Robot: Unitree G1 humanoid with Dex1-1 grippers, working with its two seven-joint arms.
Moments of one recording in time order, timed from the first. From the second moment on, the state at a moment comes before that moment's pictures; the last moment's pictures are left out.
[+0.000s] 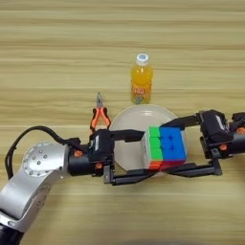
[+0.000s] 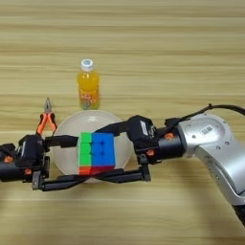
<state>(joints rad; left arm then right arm) 0.01 0.52 -0.29 -0.35 -0.46 0.03 -1.08 -0.20 -0.71 0.21 -0.49 0.53 0.36 1.25</state>
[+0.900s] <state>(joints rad) 0.02 0.48 -0.24 -0.26 -0.41 0.02 -0.98 -0.13 -0.56 -0.04 -0.49 0.78 0.36 0.99</state>
